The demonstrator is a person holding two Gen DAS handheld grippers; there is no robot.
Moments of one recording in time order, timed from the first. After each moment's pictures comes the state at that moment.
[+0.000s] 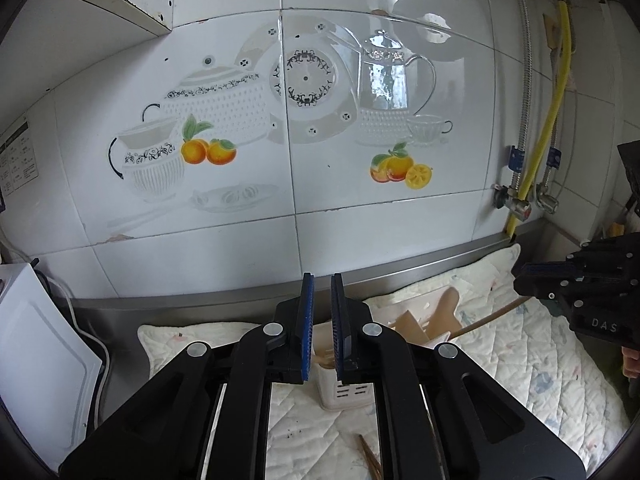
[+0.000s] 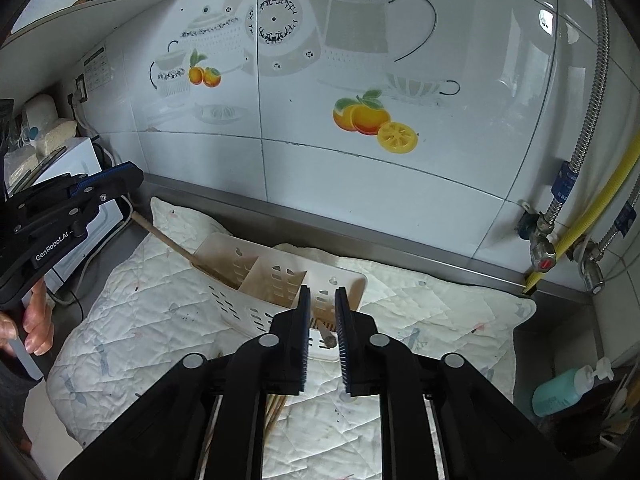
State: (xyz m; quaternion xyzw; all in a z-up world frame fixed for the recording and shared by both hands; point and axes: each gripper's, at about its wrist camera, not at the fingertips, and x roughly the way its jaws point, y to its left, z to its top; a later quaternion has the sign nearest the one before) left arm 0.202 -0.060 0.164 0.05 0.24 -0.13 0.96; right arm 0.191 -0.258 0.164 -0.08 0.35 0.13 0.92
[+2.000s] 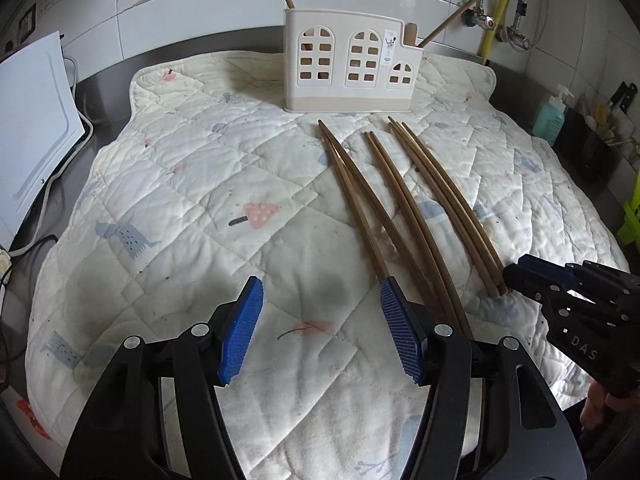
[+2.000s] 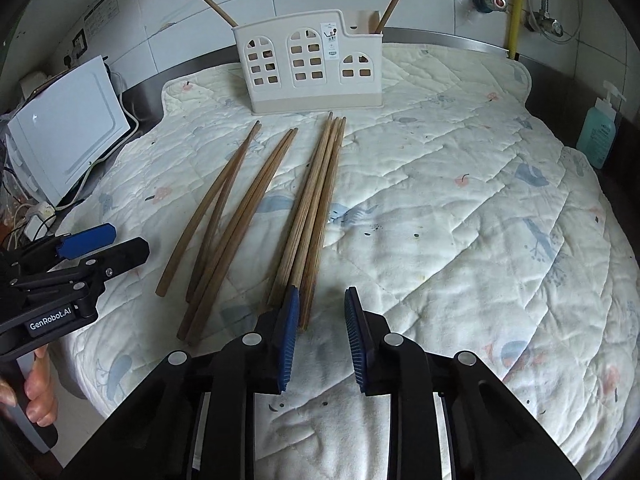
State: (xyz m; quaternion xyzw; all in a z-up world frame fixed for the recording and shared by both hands) left arm -0.001 -0.041 -0.057 0.02 0.41 -0.12 0.90; right arm -0.030 -0.229 -0.067 0.02 0.41 0.07 0.91
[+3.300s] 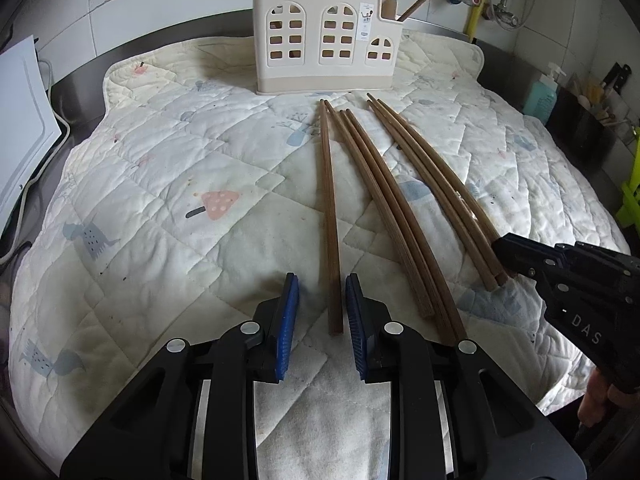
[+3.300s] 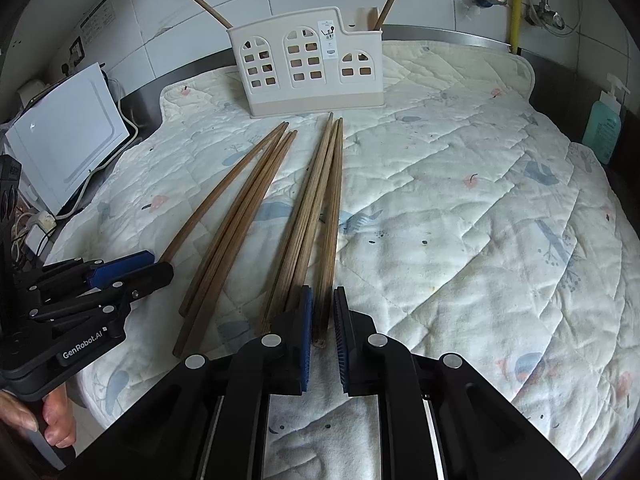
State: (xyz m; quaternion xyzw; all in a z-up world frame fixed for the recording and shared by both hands) left arm 0.009 -0.064 -0.074 0.05 0.42 -0.14 0.89; right arm -0.016 -0.231 -0.073 0.04 0.40 0.08 0.91
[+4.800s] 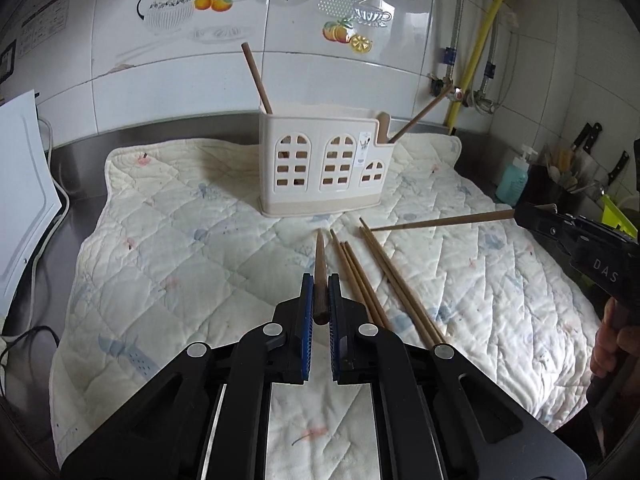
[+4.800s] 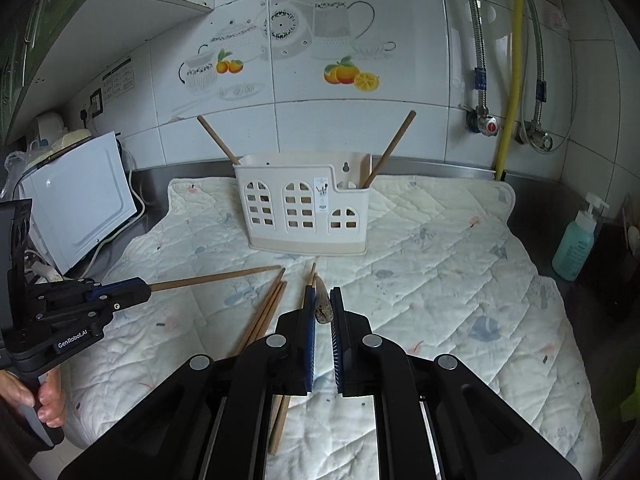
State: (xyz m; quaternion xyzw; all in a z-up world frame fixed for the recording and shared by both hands) left arm 0.040 -0.031 0.020 0.00 0.31 -0.19 0.93; right arm 0.004 -0.254 0.052 0.00 0.26 0.08 0.96
